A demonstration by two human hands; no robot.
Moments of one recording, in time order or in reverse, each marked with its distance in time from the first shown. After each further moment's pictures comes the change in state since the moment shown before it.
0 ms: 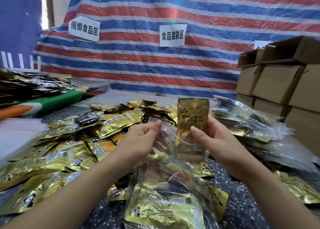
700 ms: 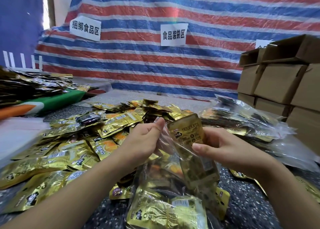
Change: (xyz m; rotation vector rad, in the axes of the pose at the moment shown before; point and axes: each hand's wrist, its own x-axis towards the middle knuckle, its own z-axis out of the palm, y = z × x) left_hand -0.007 0.005 0.002 0.015 -0.064 0.088; right_hand -0.009 -0.013 -0.018 -0.242 -0.376 0.004
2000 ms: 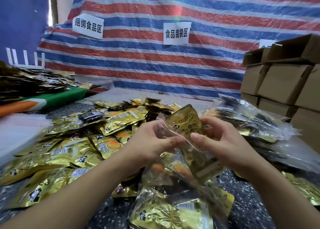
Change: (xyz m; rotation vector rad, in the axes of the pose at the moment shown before) left_hand -0.001 -0.004 0.001 -0.079 -0.051 0.009; right_hand 0.006 -0.010 0.019 0.013 0.328 -0.037
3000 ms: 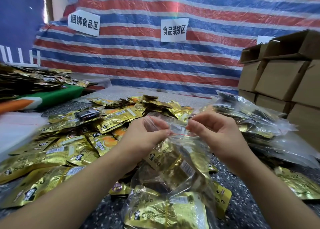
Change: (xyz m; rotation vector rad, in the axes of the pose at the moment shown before) left_hand 0.004 -0.002 -0.002 -0.026 0.206 -0.125; right_hand 0.006 0.004 0.012 0.064 0.229 -0.094
